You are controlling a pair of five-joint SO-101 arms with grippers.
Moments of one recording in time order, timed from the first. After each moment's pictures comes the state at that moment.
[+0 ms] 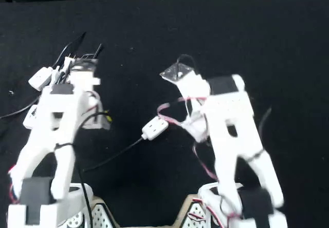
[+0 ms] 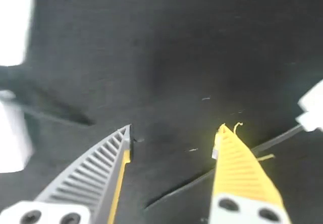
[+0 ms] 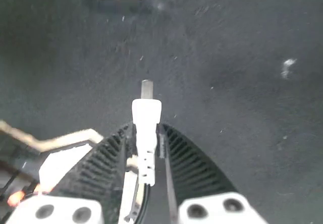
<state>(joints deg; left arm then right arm) -6.5 -16.4 37.6 67.8 -6.8 -10.5 -17.5 24.4 96.2 30.9</state>
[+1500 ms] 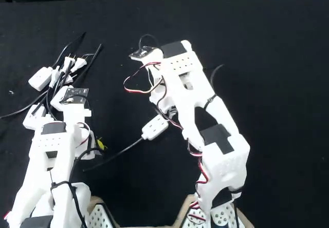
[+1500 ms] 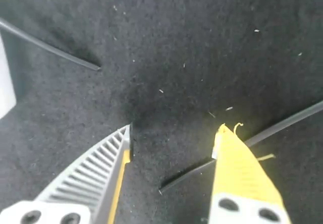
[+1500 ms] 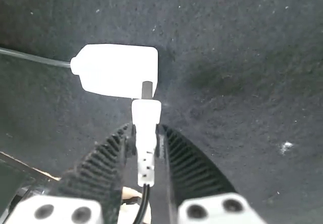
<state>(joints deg) -12.4 -37.8 66.3 59.3 -11.9 -21.2 22.5 -11.2 99.1 21.1</state>
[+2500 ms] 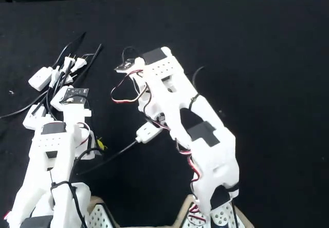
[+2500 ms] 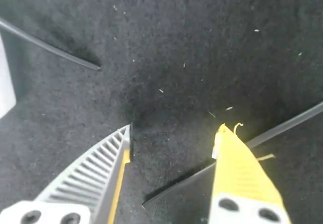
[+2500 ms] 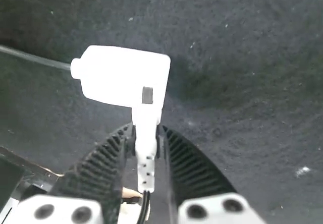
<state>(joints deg) -12.4 -37.8 66.3 59.3 -11.9 -27.3 30.3 -14.8 99.3 21.1</state>
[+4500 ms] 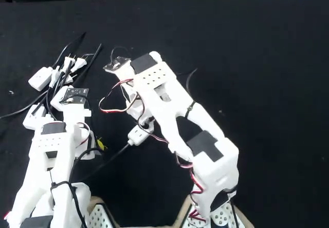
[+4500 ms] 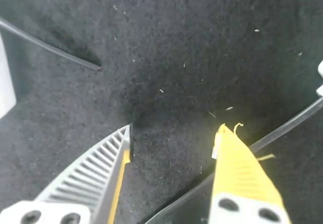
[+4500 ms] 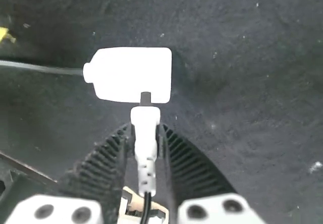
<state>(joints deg) -12.4 -37.8 66.3 59.3 -11.9 -33.2 23.2 -11.2 97.3 12.3</state>
